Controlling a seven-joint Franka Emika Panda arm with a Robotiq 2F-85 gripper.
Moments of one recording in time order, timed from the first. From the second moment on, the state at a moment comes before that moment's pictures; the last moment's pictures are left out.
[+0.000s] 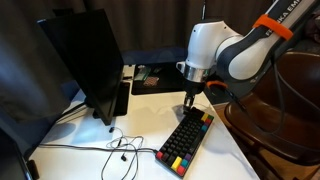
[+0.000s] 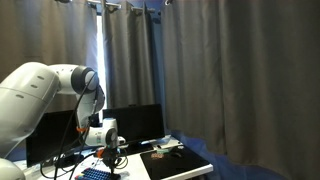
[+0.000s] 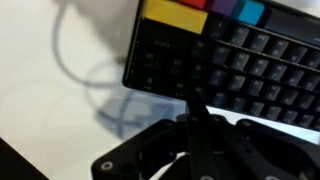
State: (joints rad) arm 0.49 0.52 0.20 -2.11 -0.17 2.74 0.09
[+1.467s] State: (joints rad) arm 0.43 0.38 0.29 -2.16 -0.14 2.65 0.00
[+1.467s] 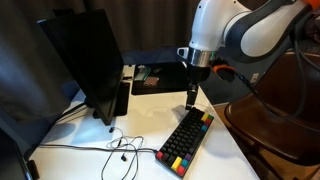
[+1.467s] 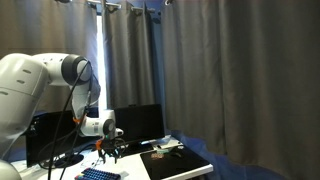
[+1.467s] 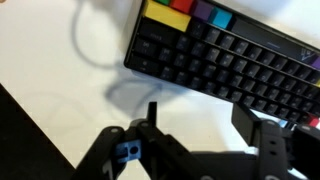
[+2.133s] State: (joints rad) arm 0.34 0.09 0.37 -2.35 -0.01 2.61 -0.20
